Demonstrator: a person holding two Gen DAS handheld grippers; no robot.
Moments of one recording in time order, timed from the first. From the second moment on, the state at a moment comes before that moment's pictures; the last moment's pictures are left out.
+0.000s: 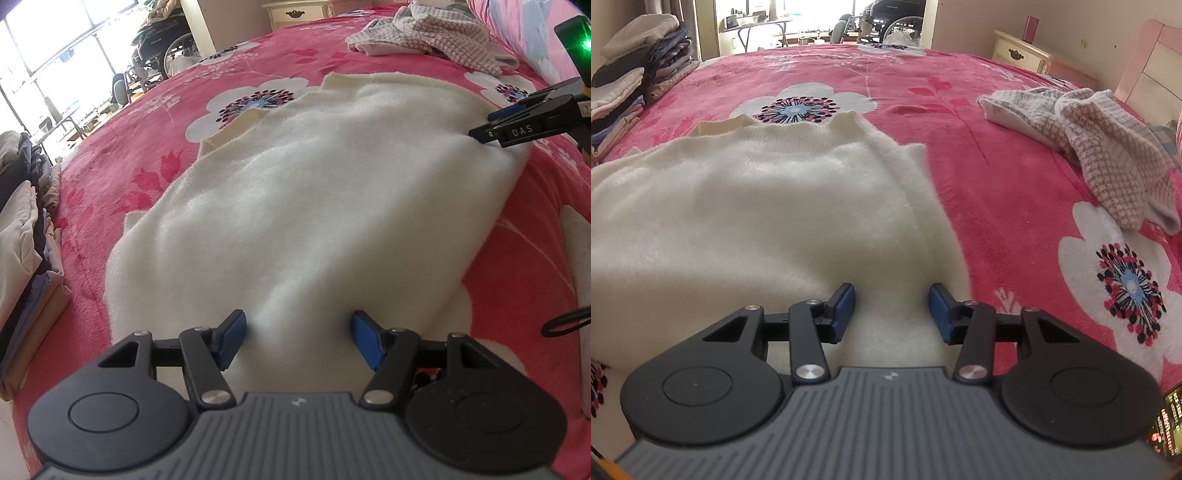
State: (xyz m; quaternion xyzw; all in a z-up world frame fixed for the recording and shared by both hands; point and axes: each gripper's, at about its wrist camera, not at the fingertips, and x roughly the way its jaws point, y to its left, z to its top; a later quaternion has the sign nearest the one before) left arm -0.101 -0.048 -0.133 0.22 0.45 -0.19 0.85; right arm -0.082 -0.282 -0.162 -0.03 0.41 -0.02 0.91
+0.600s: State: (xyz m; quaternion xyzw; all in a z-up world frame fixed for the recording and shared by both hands) left arm -0.103 -0.047 -0.133 0.22 0.45 -0.19 0.85; right arm -0.082 -0.281 -0.162 -0.03 0.41 -0.02 0.91
